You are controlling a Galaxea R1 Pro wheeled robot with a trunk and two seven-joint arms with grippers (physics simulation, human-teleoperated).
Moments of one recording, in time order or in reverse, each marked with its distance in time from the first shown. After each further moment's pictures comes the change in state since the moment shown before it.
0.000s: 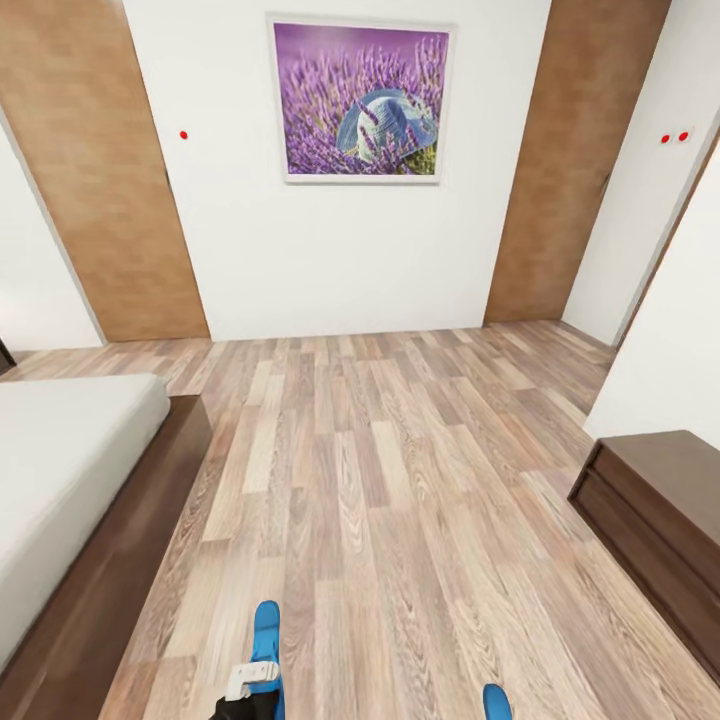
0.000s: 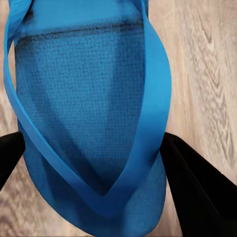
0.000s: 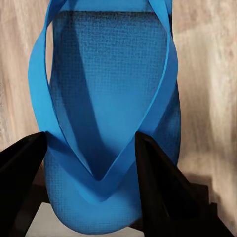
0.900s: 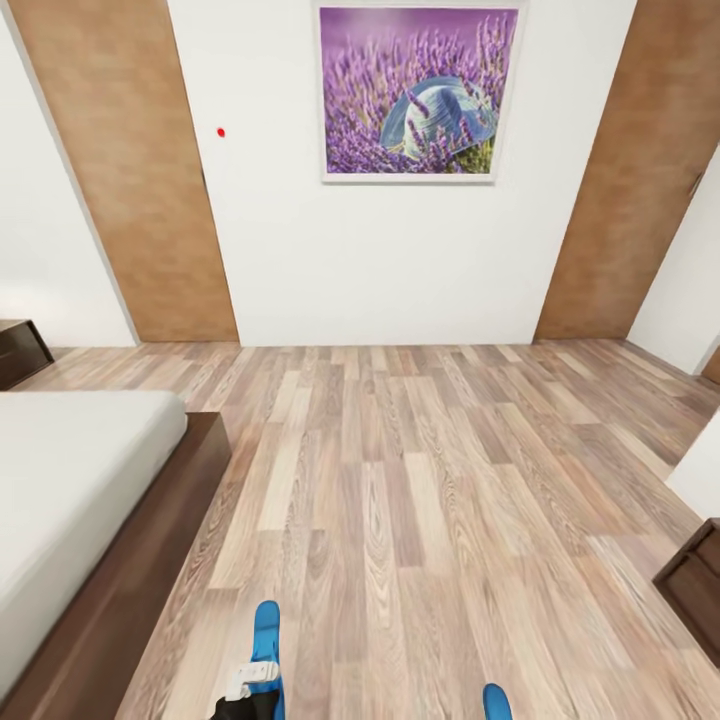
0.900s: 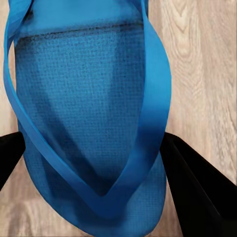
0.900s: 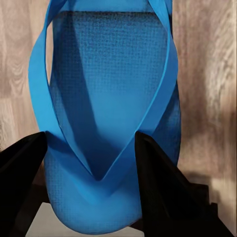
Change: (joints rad) left arm 0.000 0.000 0.000 0.000 0.000 0.000 0.000; right arm 0.000 0.000 -0.001 0.000 0.000 0.000 0.001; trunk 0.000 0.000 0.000
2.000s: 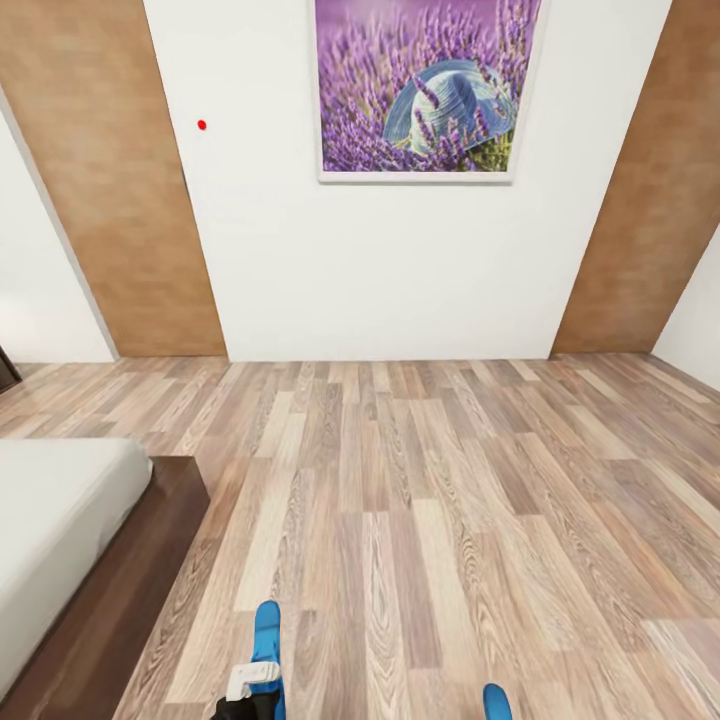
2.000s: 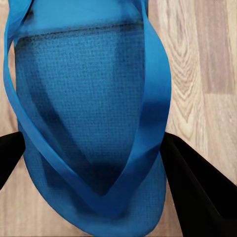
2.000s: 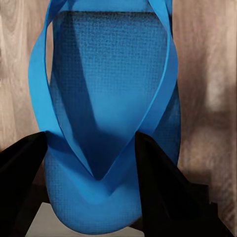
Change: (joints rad) left arm 0.000 -0.002 0.000 0.000 0.000 0.000 0.000; right arm 0.000 0.000 0.000 0.000 0.000 0.000 0.000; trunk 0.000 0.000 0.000
